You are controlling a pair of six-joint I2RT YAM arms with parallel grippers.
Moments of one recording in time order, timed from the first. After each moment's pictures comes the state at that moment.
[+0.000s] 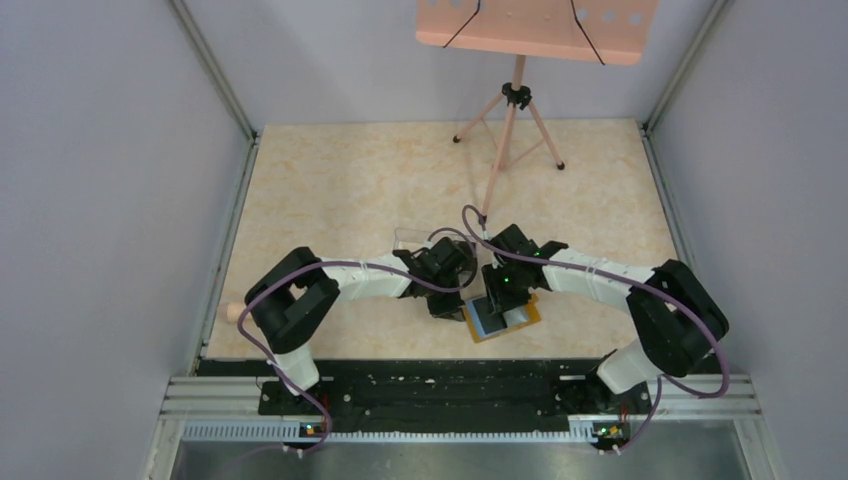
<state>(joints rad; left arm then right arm) -0.92 1.77 0.99 -0.32 0.17 -1.07 0.68 1.49 0.79 -0.49 -0.17 0.39</state>
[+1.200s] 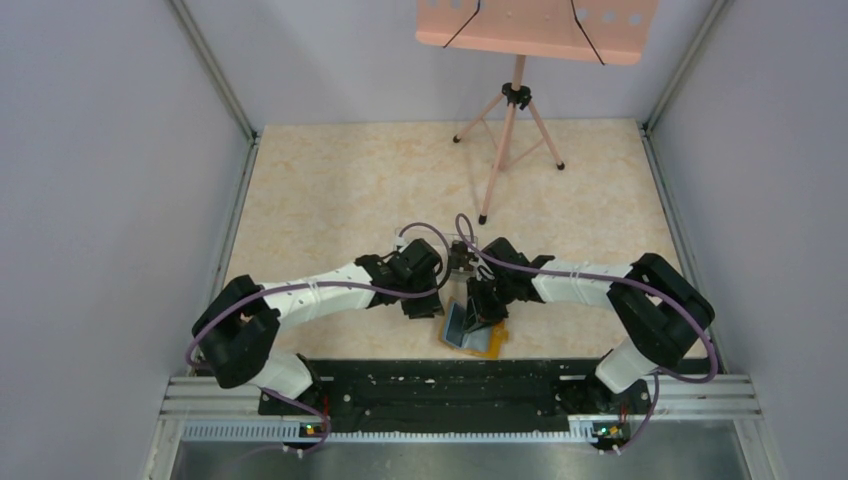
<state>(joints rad) -0.90 1.47 0.86 -0.45 0.04 -1.05 0.75 1.56 0.71 -0.25 -0.45 0.63</state>
